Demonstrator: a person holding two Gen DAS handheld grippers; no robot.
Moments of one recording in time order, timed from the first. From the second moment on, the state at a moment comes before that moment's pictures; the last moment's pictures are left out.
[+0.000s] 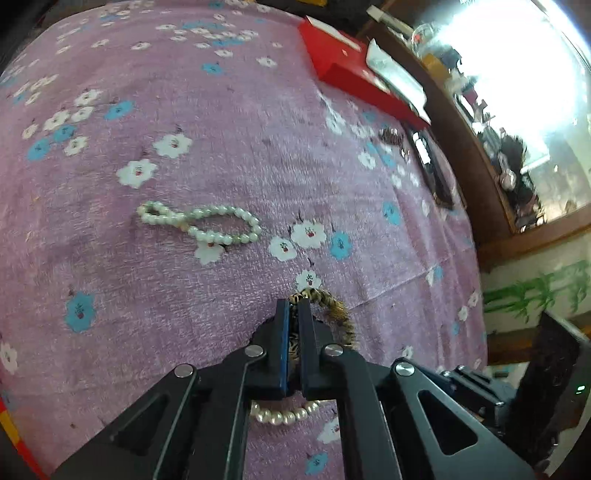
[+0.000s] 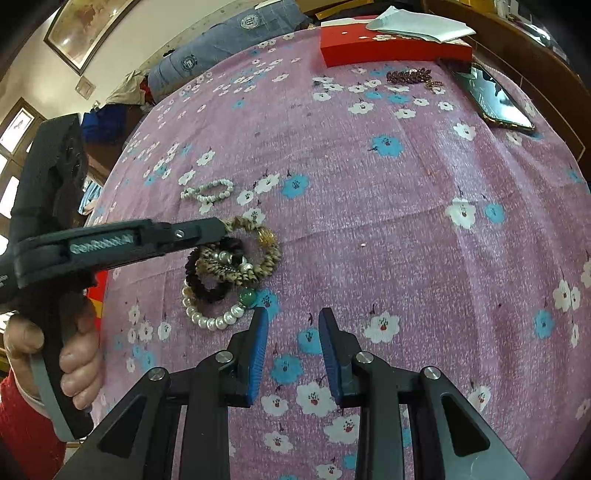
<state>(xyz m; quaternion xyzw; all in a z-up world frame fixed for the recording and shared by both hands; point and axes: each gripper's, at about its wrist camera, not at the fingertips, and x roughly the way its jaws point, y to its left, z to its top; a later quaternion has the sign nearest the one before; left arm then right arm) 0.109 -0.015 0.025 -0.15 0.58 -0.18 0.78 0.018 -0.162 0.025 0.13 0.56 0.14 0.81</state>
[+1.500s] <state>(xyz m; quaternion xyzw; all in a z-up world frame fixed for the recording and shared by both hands) -0.035 0.114 0.125 -0.20 0.51 -0.12 0.83 -0.012 -0.118 0.115 0.08 0.49 0.11 0.86</state>
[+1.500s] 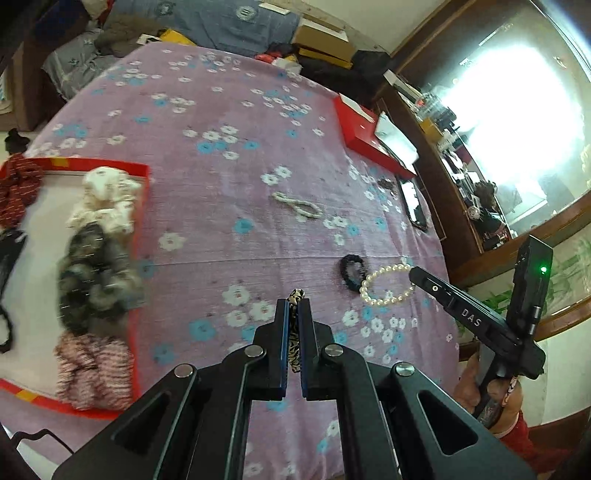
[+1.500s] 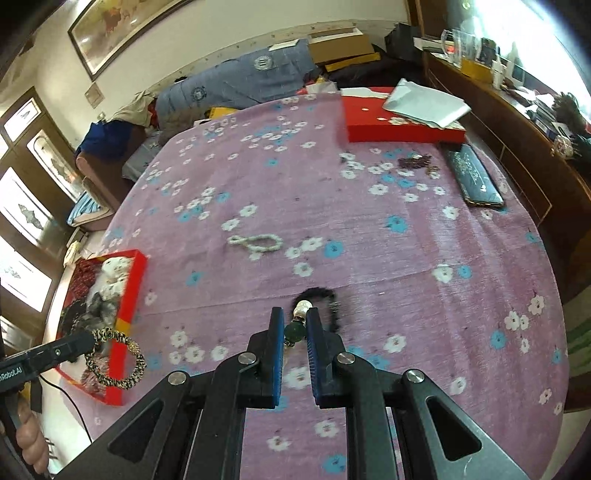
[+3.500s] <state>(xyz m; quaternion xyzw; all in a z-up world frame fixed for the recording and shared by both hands) -0.138 0.353 0.069 -0.25 0.52 0.09 0.81 -0.029 0.254 0.042 -0.06 0.58 0.35 0.73</state>
